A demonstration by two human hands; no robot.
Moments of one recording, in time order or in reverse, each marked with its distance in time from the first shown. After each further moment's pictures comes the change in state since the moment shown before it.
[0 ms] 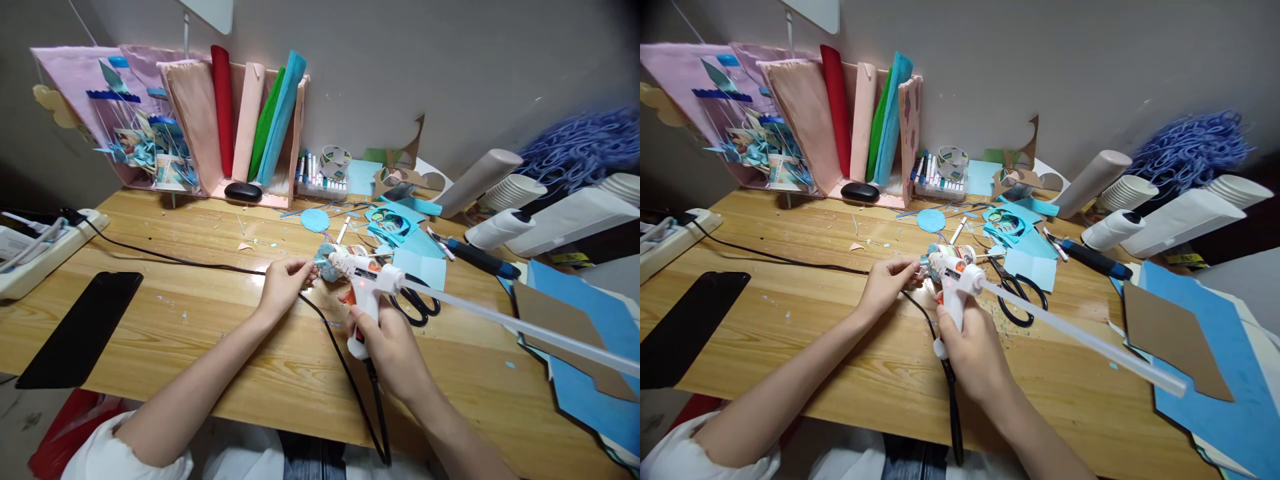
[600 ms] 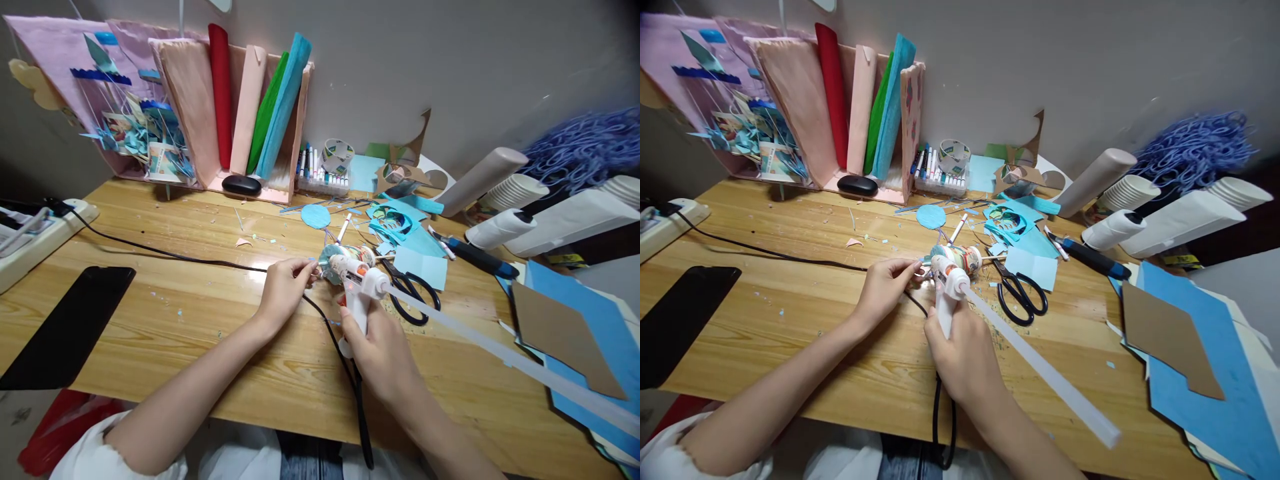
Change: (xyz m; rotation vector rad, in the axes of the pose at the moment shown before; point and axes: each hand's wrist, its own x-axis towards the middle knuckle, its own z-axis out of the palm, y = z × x) left_hand -0.008 -0.002 -0.001 0.311 -0.003 0.166; right_hand -0.004 -0.005 0.013 -0.254 0.057 -0.037
